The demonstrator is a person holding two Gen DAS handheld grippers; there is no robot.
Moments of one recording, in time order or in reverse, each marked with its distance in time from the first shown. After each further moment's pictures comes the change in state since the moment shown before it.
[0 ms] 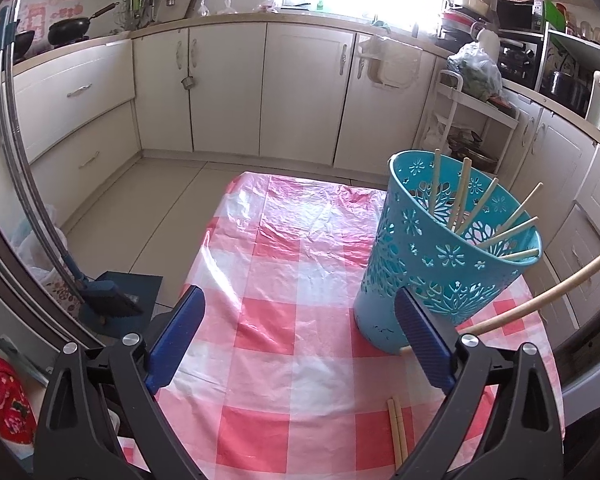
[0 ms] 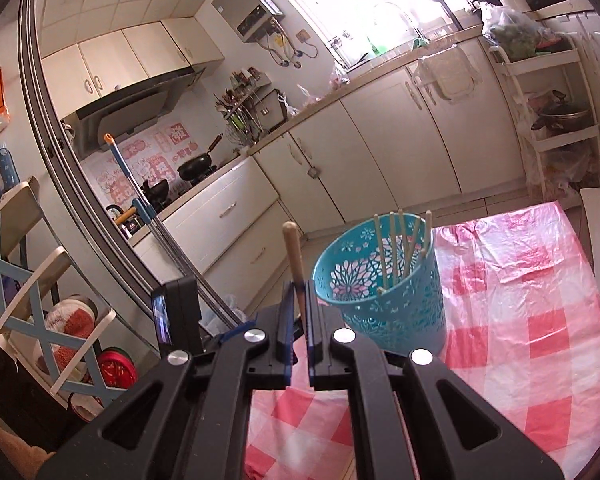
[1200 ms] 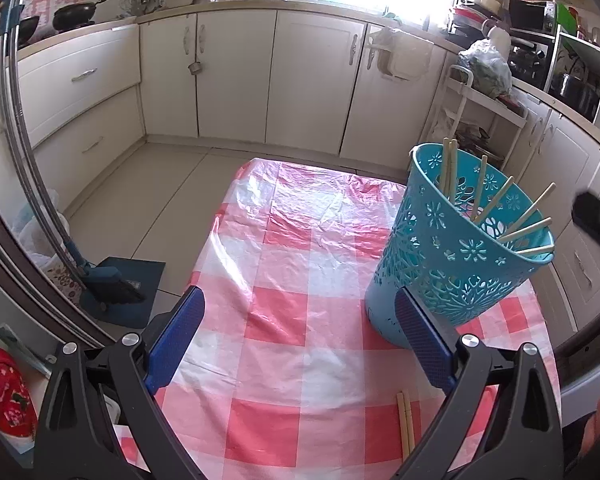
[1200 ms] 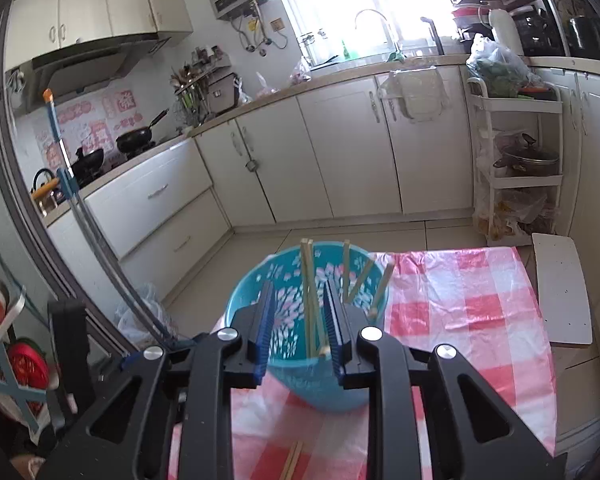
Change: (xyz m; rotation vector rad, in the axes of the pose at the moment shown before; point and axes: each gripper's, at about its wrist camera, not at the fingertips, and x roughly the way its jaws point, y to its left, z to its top) left arm 0.007 0.010 -0.002 -0.026 0.046 0.012; right arm 0.045 0.001 -0.017 -0.183 0.099 -0.273
